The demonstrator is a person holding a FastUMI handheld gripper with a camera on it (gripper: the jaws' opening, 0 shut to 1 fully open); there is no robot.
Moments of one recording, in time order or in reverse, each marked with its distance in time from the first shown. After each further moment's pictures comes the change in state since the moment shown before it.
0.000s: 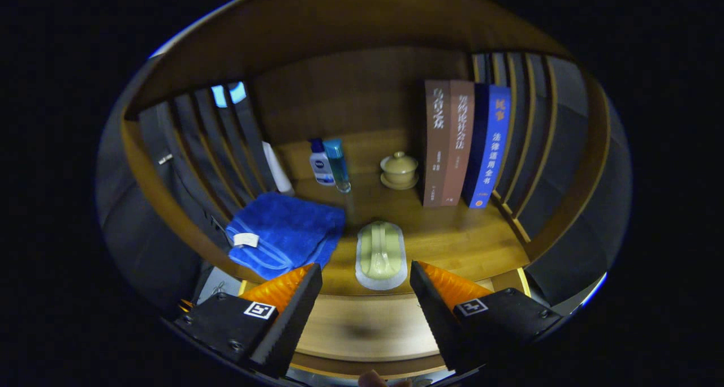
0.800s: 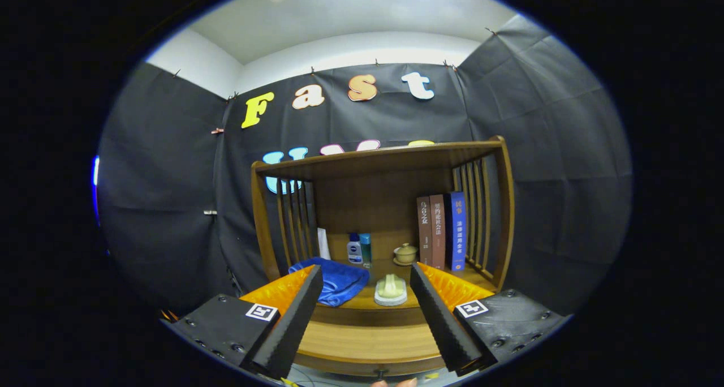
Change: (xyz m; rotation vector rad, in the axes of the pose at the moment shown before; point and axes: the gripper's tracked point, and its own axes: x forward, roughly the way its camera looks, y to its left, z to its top) arm -0.193 0.018 -0.021 -0.105 -0.611 0.077
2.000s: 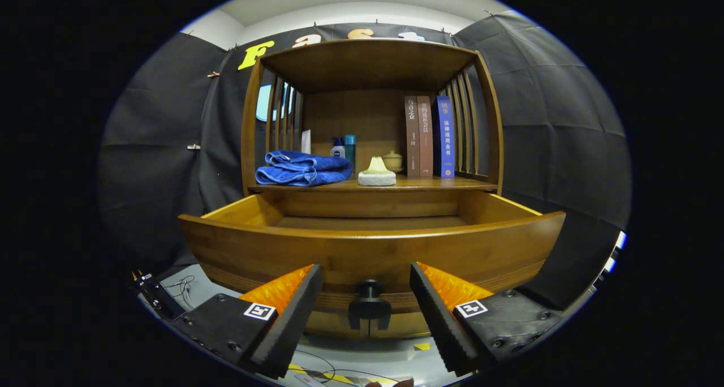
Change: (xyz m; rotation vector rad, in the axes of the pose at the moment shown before) arm -0.033 -0.014 -0.264 -0.044 0.250 -0.075
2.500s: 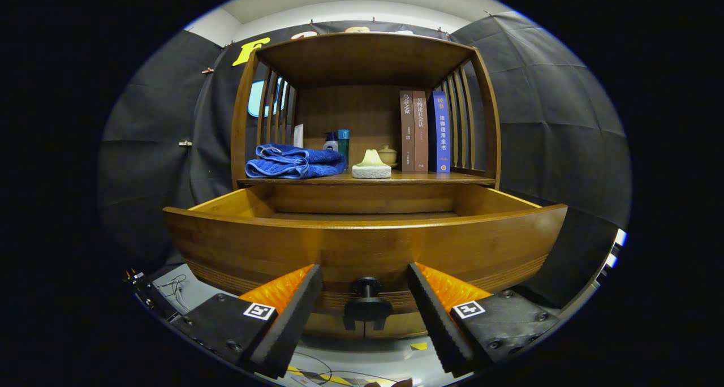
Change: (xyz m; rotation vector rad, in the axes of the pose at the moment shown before) arm 0.011 -0.004 -0.005 0.000 0.014 -0.043
